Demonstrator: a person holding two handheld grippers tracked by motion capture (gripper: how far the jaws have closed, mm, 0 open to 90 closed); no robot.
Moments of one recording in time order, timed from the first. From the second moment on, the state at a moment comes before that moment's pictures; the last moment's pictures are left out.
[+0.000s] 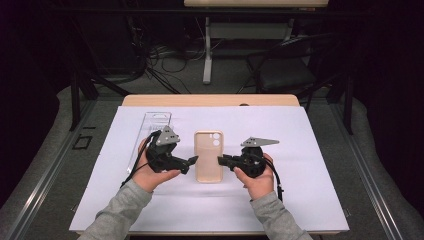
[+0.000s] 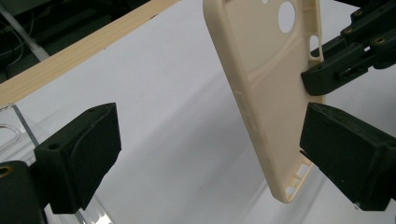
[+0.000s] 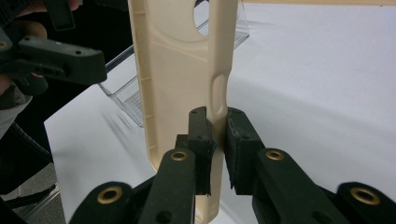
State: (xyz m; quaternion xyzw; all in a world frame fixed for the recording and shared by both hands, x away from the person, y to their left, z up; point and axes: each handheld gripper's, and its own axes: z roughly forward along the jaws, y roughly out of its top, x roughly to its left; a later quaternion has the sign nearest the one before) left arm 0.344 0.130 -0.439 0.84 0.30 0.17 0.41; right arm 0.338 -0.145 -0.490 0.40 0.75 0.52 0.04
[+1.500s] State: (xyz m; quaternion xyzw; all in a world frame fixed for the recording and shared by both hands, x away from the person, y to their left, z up) left arm 0.357 0.106 -0.408 0.86 0.26 0.25 0.38; right arm 0.334 -0.139 -0.490 0.39 0.76 0.52 0.07
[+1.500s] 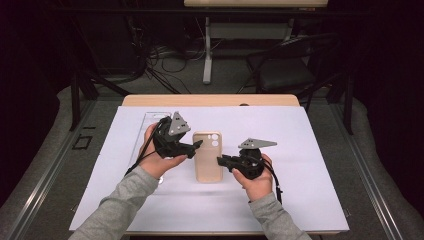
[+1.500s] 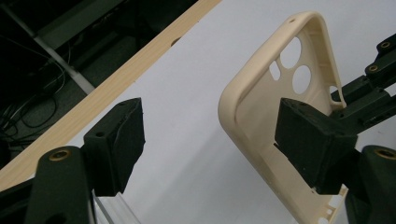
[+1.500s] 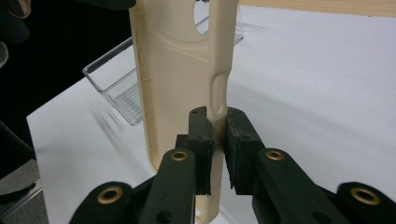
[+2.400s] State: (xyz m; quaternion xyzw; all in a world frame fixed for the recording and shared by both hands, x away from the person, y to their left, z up) left arm 0.352 0.100 -0.406 0.88 0.22 0.27 0.34; right arm 0.331 -0.134 -0.490 0.38 0.77 0.50 0.10
